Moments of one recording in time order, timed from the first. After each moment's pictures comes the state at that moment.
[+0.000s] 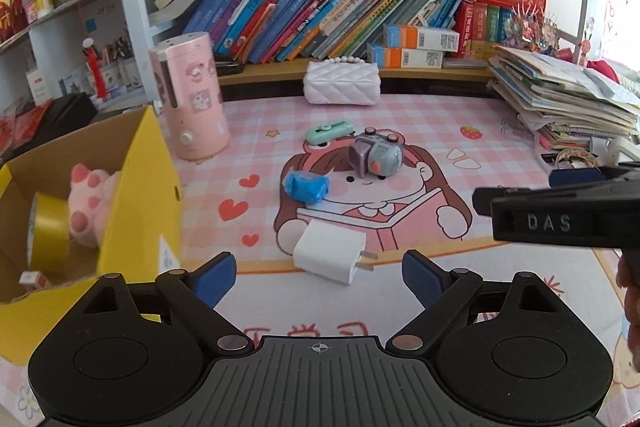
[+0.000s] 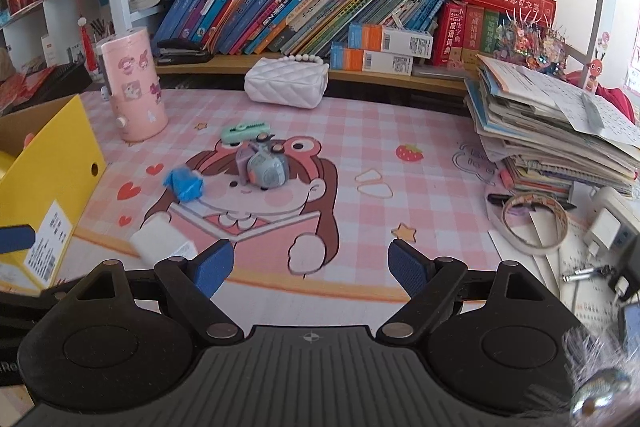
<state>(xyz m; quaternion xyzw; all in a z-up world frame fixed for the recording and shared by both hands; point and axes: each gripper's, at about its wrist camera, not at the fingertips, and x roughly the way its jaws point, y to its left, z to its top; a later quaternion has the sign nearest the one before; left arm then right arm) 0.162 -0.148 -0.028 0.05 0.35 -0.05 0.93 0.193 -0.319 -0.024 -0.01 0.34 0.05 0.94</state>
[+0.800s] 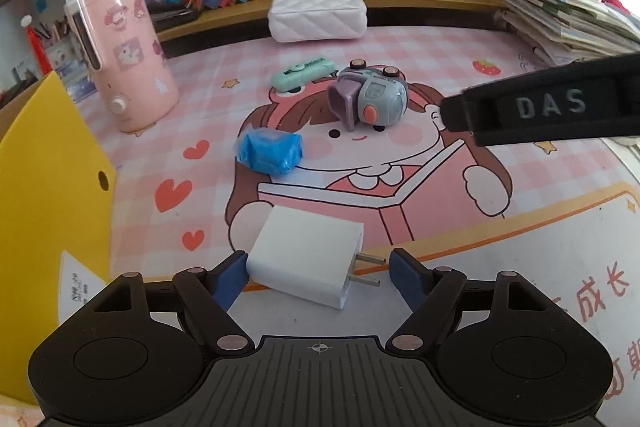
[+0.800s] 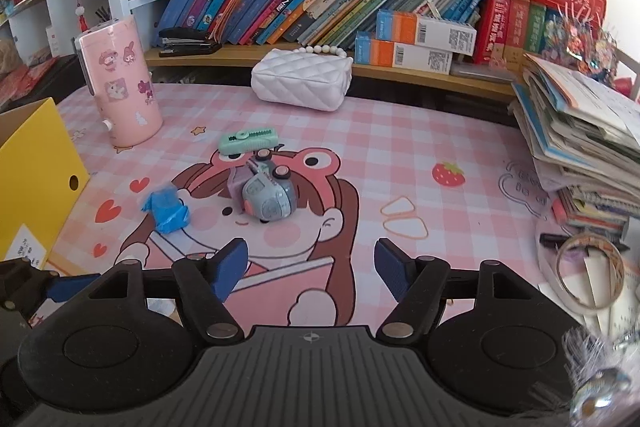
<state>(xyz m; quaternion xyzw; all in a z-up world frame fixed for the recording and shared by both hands) 0.234 -0.167 -0.090 0.08 0.42 -0.08 0.90 0.272 -0.312 -0.047 -0.02 0.36 0.10 0.93</state>
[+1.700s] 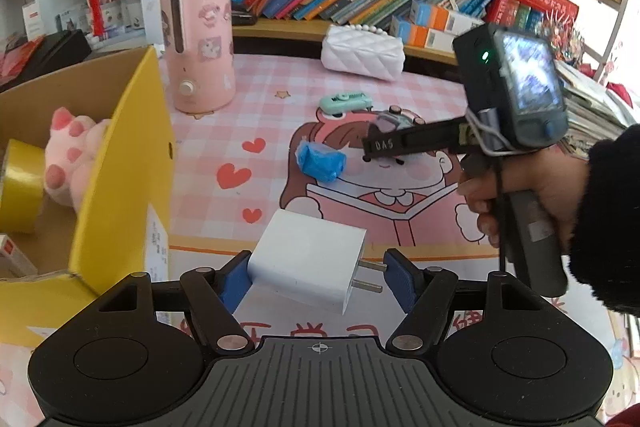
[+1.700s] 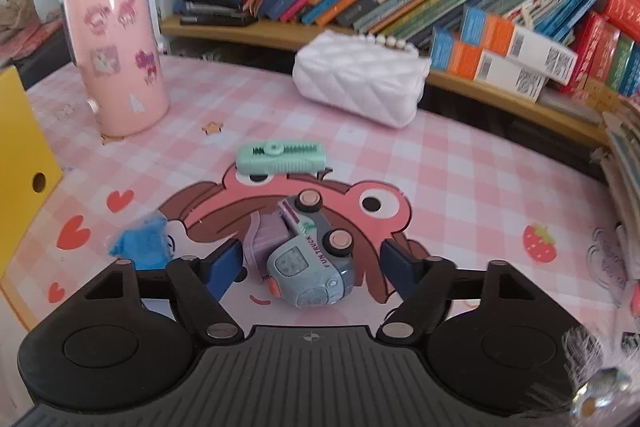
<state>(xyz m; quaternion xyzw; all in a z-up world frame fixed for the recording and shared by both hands) 0.193 -0.116 -0.040 -0.03 0.41 -0.05 0.91 0.368 -0.262 -0.095 -0.07 0.38 0.14 0.91</state>
